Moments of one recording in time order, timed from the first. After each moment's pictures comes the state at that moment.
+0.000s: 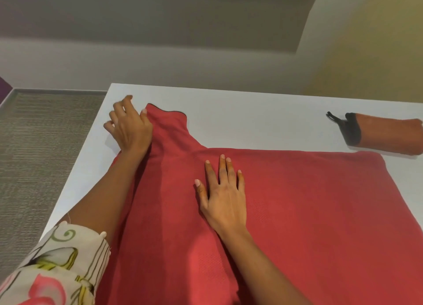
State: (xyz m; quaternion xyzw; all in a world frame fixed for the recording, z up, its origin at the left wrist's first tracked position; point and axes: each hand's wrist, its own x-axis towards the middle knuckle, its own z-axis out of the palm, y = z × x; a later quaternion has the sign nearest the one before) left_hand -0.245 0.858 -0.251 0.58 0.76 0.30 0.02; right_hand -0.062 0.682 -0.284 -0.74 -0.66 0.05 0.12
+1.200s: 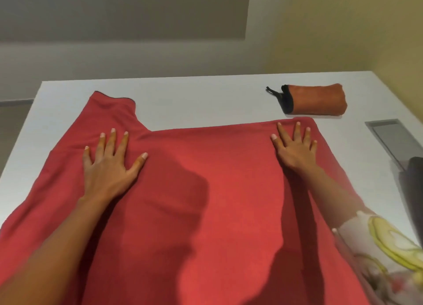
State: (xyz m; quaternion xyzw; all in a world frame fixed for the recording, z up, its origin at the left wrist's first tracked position) left_hand -0.205 0.742 -0.286 0.76 0.65 0.05 0.04; right_hand 0.236 0.659 -0.268 -0.88 -0.45 0.15 0.01
